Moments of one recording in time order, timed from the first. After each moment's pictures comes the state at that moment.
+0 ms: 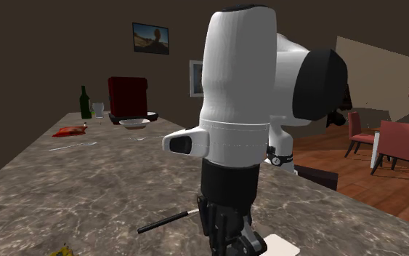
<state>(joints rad) 0.09 0.79 0.12 -1.10 -0.13 1.94 0.66</state>
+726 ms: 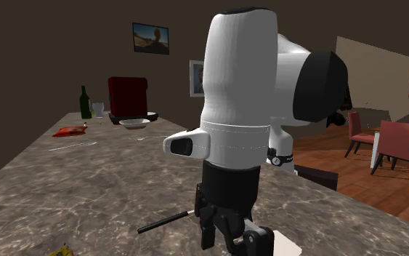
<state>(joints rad) 0.10 0.79 0.12 -1.11 -0.13 1.95 0.66</state>
